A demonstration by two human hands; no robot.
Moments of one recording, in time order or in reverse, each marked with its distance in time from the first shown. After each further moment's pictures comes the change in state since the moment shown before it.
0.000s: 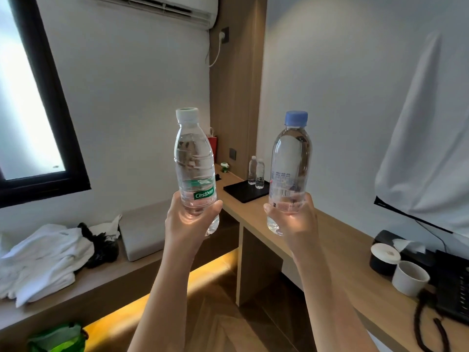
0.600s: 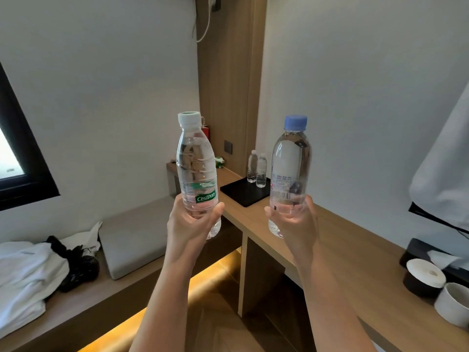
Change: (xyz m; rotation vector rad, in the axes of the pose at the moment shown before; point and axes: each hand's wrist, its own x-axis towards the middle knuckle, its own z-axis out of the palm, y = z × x) left_hand 0.176 -0.106 0.031 0.068 -0.069 0.006; right_hand 0.138 0.096 0.119 -0.051 0.106 0.081
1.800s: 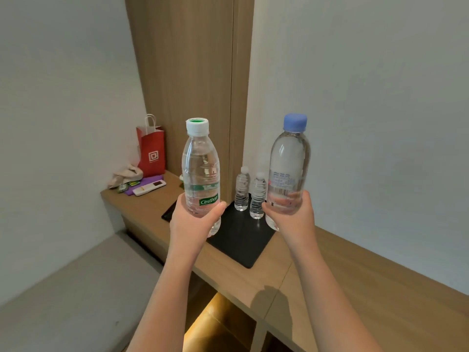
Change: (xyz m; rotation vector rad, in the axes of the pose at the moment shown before) left_hand 0.446 -0.219 0.157 -0.078 -0.303 -0.189; right_hand 0.365 0.150 0.242 0.002 0.153 0.229
